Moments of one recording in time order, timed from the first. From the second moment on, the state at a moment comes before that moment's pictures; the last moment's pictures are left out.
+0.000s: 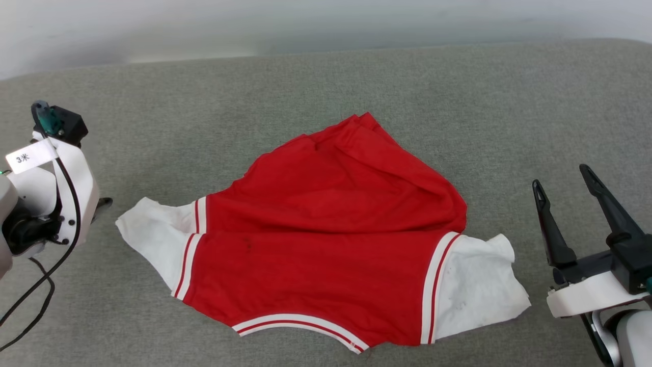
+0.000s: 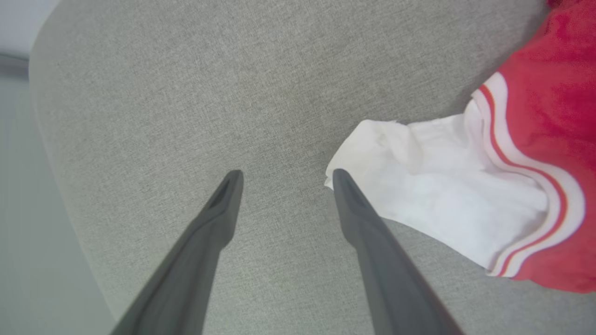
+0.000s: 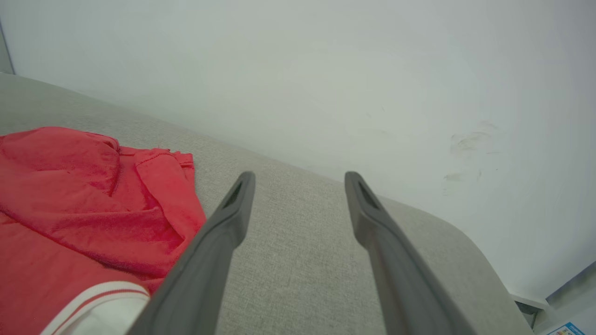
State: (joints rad) left arm -1.07 0.87 -1.26 0.64 -1.12 -0.13 0.49; right arm -0.15 -0.27 0.03 0.04 -0.01 0.13 -0.26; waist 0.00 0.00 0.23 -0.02
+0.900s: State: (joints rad) left arm -0.95 0.82 -1.28 0.64 -1.18 -0.13 0.54; right arm -0.21 -0.36 0.04 0.04 -0.02 0.13 -0.26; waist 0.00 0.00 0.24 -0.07
